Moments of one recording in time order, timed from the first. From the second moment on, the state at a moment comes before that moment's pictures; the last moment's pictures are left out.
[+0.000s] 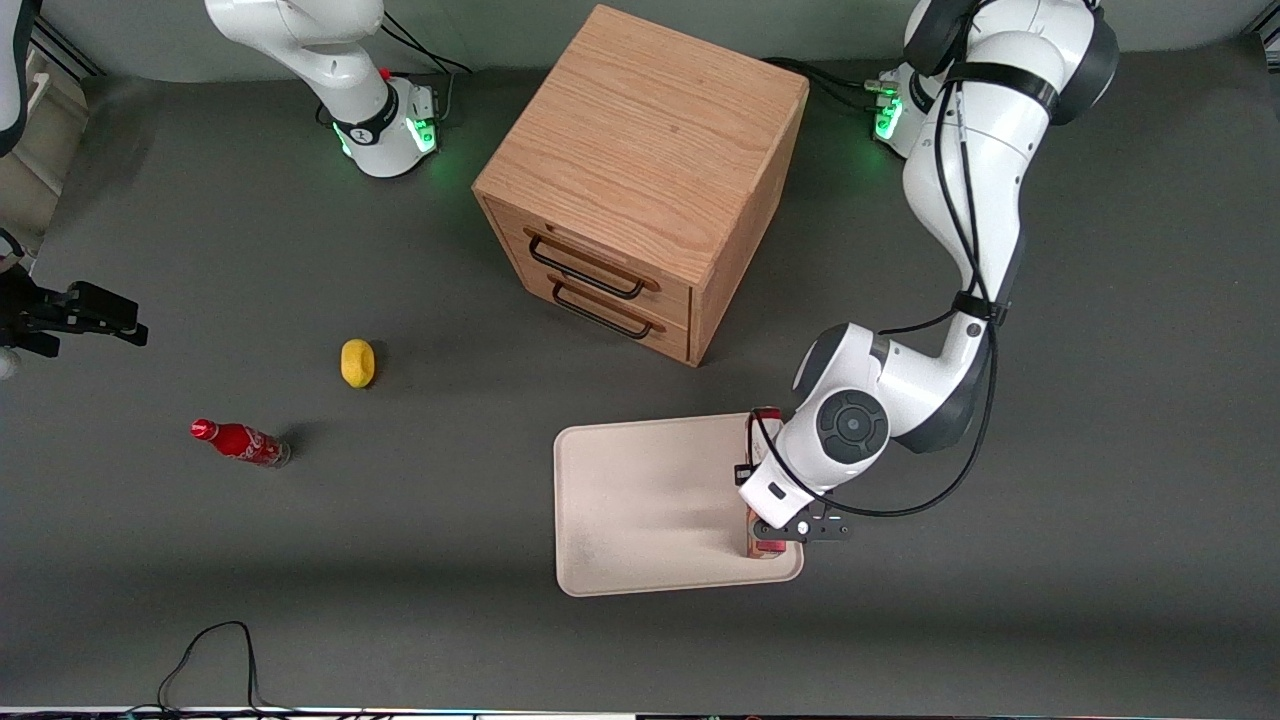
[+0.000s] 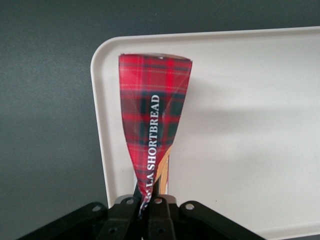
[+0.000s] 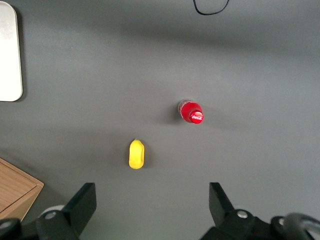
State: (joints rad) arm -0.36 0.88 -0.13 -1.20 0.01 2.13 -0.47
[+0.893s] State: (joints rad) arm -0.36 0.87 -0.13 -1.17 0.03 2.09 -0.54
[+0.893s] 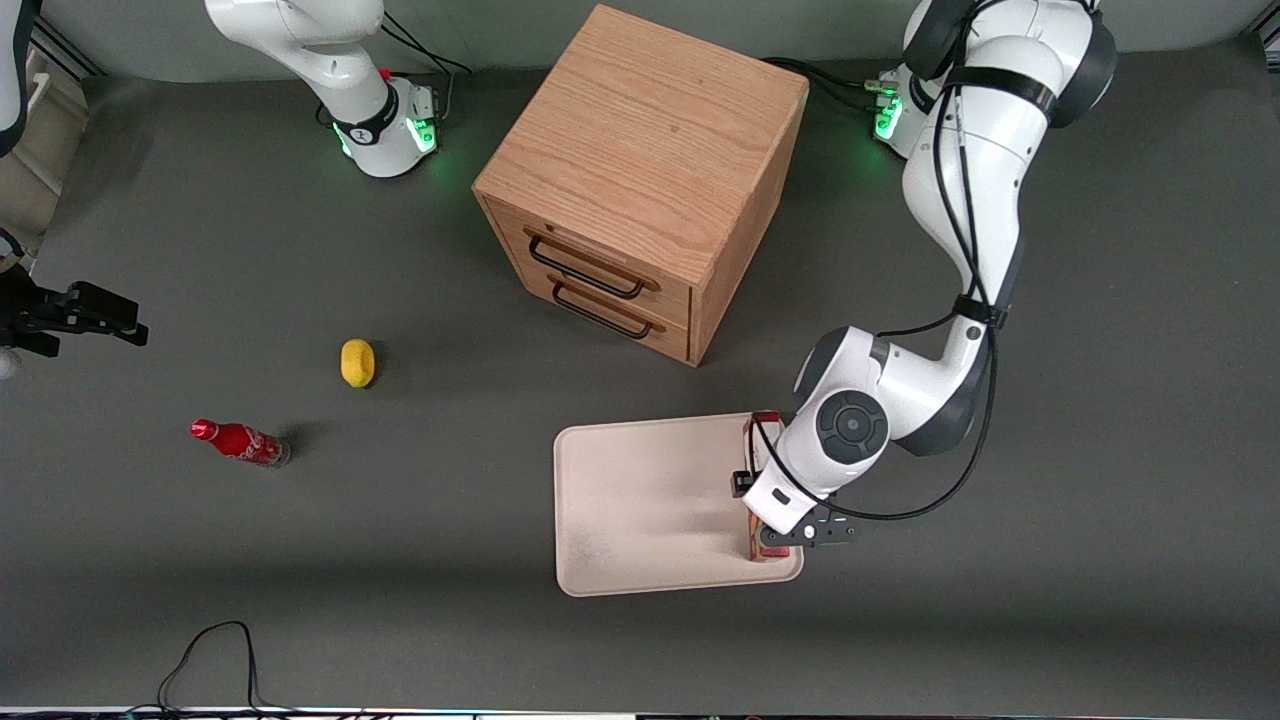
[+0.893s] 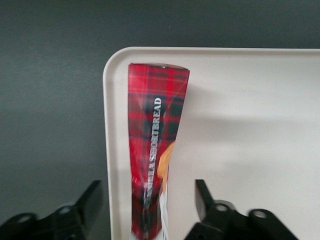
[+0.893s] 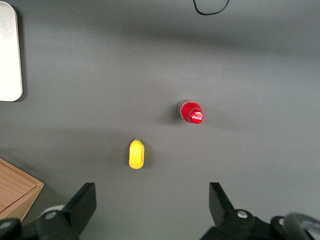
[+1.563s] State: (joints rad) arm -0.37 0.45 -0.14 -1.15 0.03 1.56 -0.55
